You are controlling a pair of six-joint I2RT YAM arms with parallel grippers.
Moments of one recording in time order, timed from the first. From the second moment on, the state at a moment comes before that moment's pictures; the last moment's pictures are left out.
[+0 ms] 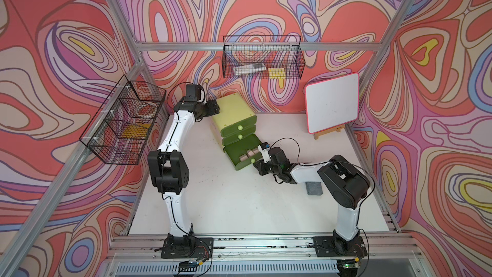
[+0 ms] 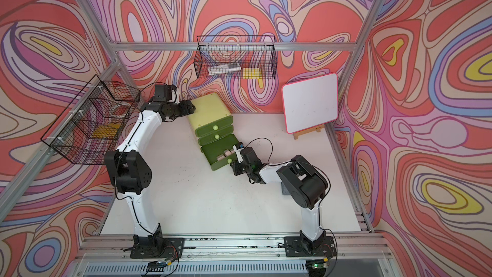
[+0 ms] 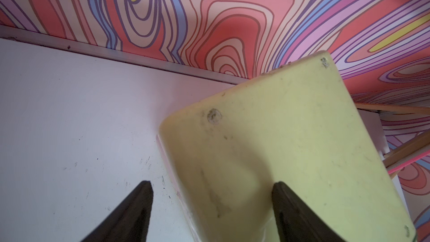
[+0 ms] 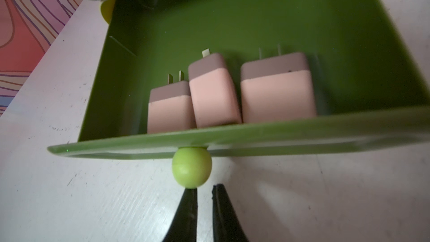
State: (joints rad) left arm -0.04 2.02 1.98 -0.69 0.20 -0.31; right arm 0.64 1.94 0.94 0.37 -0.18 0.34
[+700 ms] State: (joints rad) left arm -0.03 1.96 1.86 -0.62 0.25 -0.34; right arm 0.64 2.14 1.16 0.51 -0.24 0.42
